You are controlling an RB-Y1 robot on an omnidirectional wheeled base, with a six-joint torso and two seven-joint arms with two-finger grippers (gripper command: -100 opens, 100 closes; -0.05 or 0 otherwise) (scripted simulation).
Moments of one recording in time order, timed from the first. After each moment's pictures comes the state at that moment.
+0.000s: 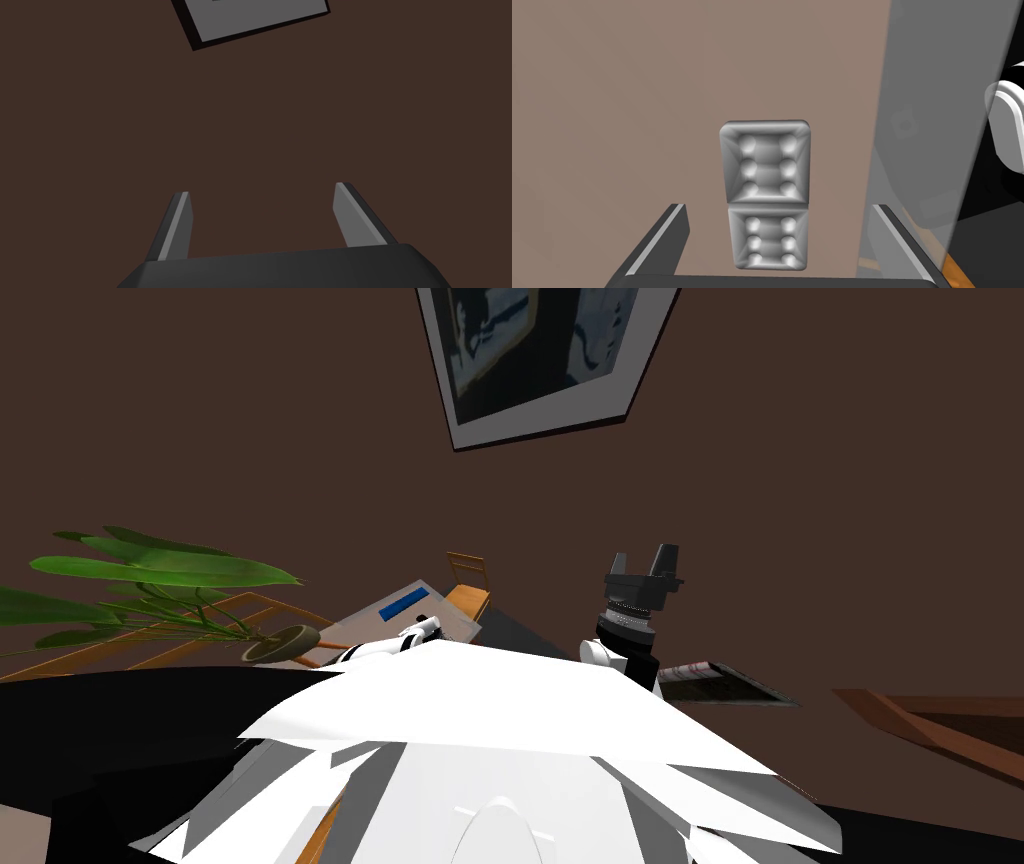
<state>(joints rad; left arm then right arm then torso) -0.28 0.42 0.44 -0.39 0.35 0.84 0.43 0.46 0.01 0.06 -2.36 0.00 -0.53 -0.08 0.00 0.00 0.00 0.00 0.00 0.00</state>
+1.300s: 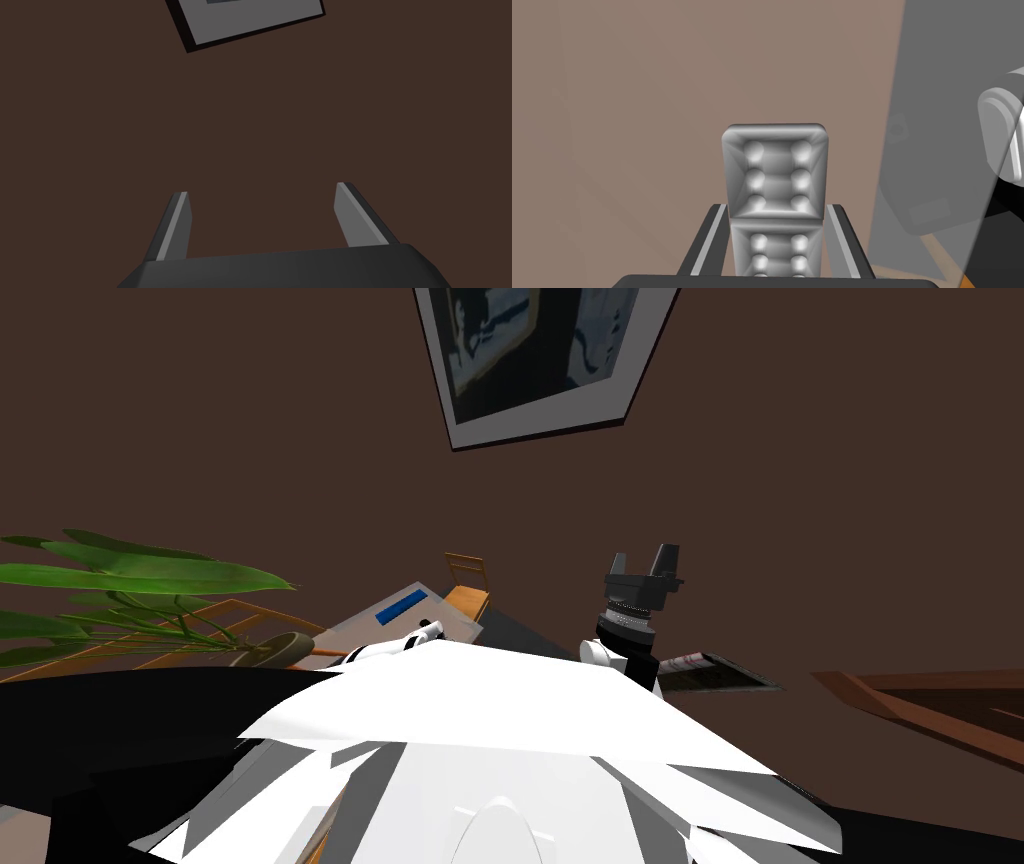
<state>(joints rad) -0.27 0.39 0.44 -0.33 0.34 0.75 0.47 0.46 0.01 0.06 -2.36 0.00 -0.53 -0.08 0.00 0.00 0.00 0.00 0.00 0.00</state>
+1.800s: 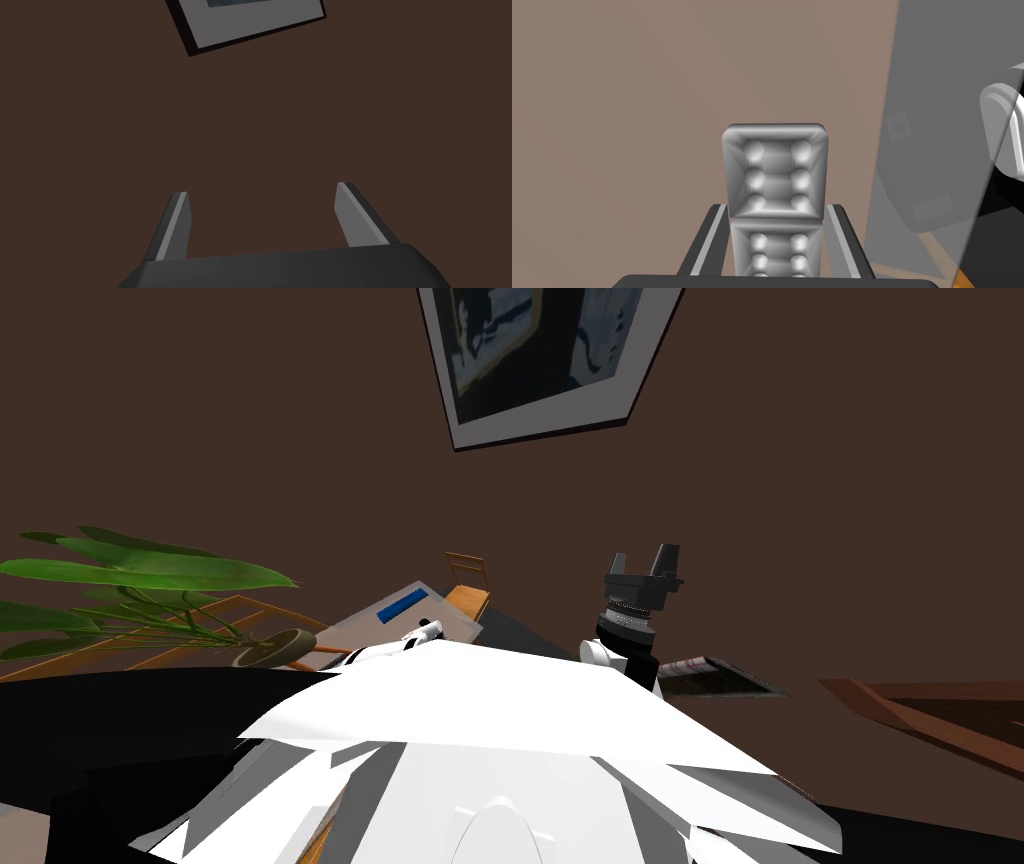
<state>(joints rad) -0.25 0.39 0.43 -0.38 0.33 0.79 0.47 0.46 0.01 0.06 -2.36 0.00 -0.53 -0.08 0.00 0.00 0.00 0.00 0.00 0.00</state>
